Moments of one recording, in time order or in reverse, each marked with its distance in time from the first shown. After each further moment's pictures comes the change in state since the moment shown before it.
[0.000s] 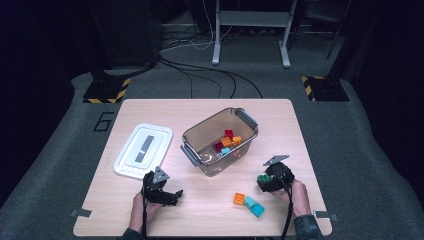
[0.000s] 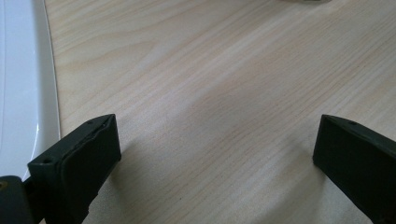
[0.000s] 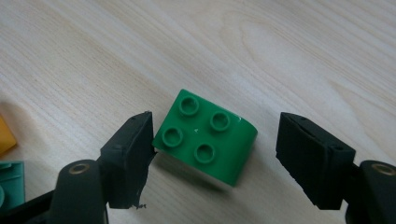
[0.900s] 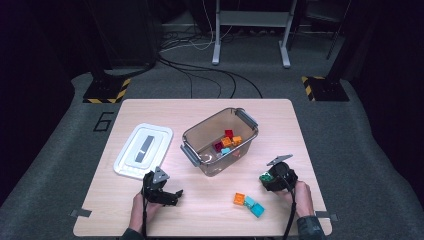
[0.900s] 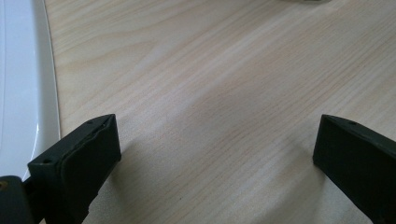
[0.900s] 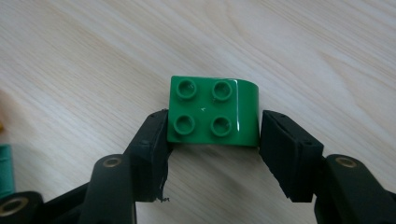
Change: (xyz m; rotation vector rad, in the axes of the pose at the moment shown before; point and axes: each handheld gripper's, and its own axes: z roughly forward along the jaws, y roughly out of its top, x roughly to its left) left arm 0.000 0.000 0.000 0.004 -0.001 0.005; right arm -0.008 -0.006 -0.003 0.054 0.007 0.047
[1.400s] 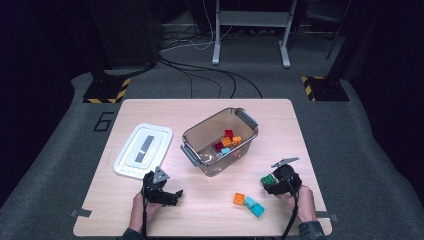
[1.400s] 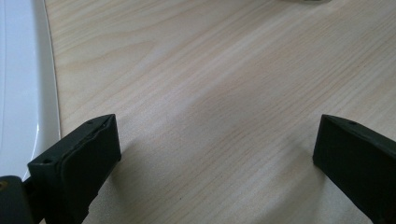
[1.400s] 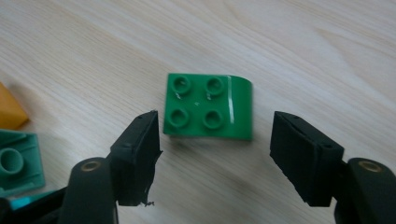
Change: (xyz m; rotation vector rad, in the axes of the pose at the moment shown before) left arm 0.000 0.000 0.000 -0.006 -0.001 -0.001; right arm 0.000 -0.012 -0.010 -0.015 0.025 0.086
